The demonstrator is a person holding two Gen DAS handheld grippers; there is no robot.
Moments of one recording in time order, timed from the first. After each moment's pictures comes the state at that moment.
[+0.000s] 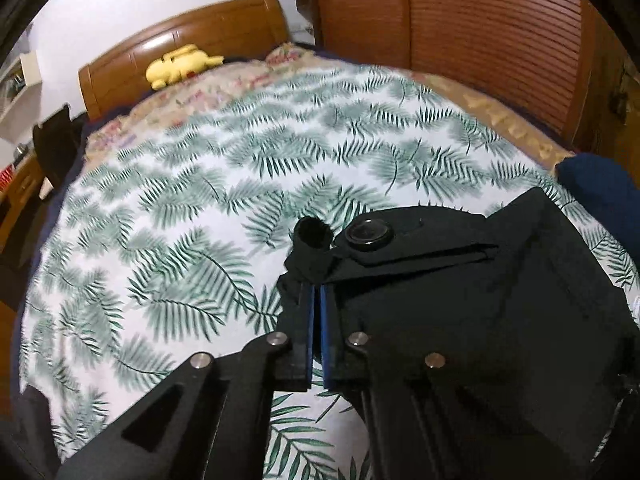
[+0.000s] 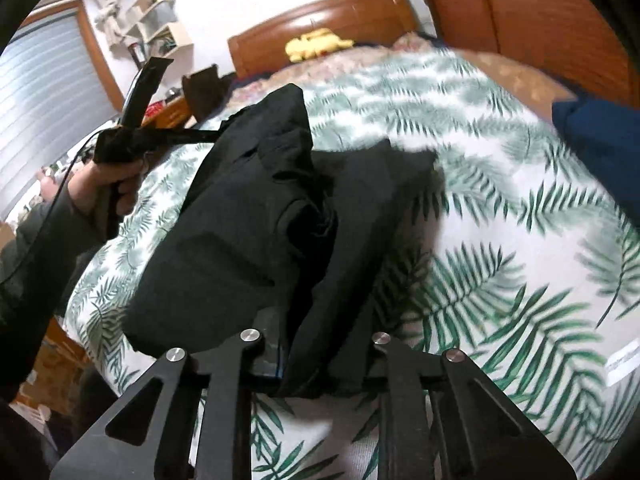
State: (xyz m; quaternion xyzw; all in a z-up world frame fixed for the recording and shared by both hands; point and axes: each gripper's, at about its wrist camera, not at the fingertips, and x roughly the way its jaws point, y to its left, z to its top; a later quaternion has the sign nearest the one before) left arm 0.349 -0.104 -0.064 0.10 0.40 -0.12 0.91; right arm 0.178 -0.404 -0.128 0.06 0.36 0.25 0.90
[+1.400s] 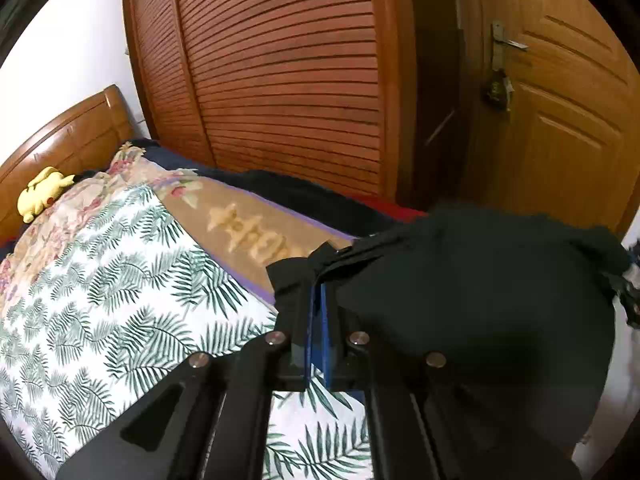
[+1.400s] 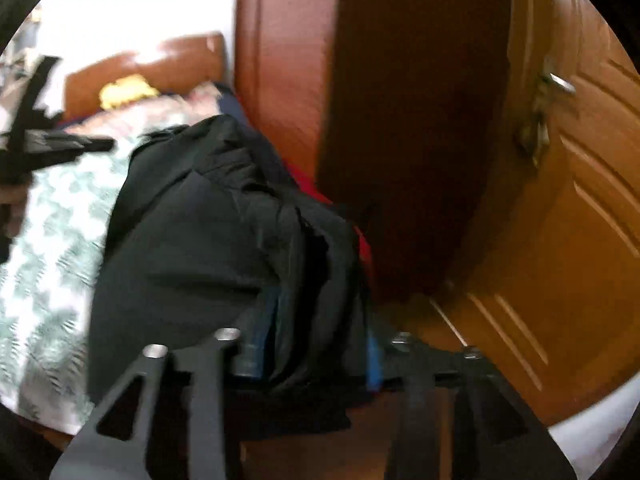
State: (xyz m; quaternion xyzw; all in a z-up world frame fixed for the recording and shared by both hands) left arm 0.348 -0.519 0.020 0.15 0.31 -0.32 0.88; right arm 0.166 -0.773 -0.037 -0.02 0.34 -0.11 0.93
